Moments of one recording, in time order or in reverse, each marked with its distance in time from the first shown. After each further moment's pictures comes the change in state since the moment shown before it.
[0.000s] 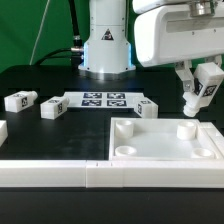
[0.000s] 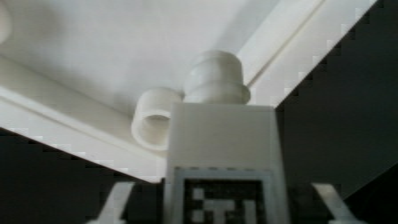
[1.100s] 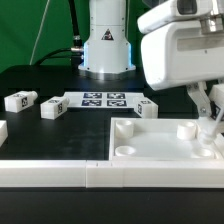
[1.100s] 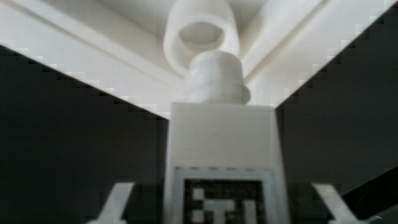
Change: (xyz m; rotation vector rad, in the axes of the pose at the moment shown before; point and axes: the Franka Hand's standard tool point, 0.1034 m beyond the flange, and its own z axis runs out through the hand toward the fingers) arm 0.047 0.030 0.036 -0.041 0.131 -0.034
